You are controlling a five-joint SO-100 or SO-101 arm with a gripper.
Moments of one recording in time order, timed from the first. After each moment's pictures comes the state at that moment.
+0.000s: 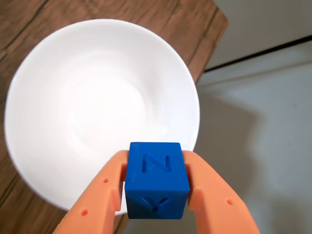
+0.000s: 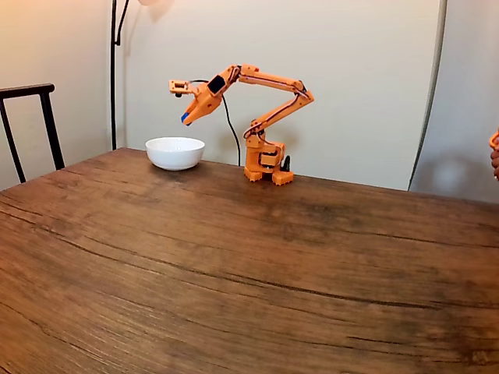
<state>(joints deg) 92.3 146.6 140.9 47.6 132.3</state>
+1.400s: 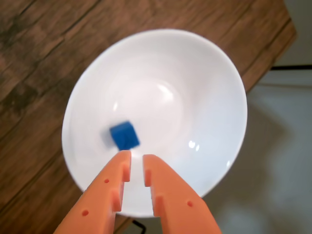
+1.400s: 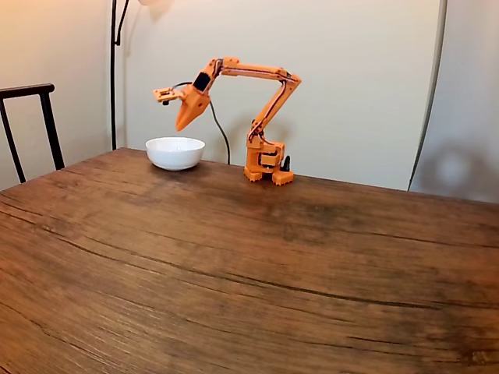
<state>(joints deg) 84.0 127.3 122.5 61.9 133.6</state>
